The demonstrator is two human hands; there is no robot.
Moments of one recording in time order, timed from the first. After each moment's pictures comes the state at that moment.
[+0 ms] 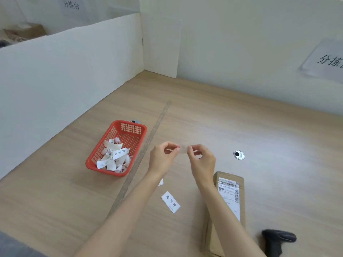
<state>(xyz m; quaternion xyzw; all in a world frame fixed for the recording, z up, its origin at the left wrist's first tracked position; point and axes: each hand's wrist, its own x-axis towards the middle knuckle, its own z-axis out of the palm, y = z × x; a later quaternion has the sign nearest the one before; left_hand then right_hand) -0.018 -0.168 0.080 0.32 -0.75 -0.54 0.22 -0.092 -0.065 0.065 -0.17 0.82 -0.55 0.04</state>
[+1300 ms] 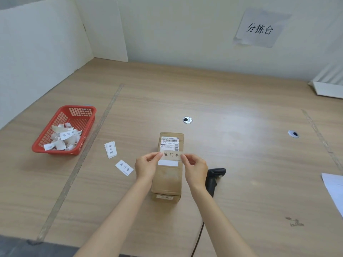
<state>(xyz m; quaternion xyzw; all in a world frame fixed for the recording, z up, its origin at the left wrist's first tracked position) -0.007 0.043 0.019 0.43 -0.58 -0.67 0.16 -0.066 0.171 0.017 0.00 0.81 -0.58 0.09</state>
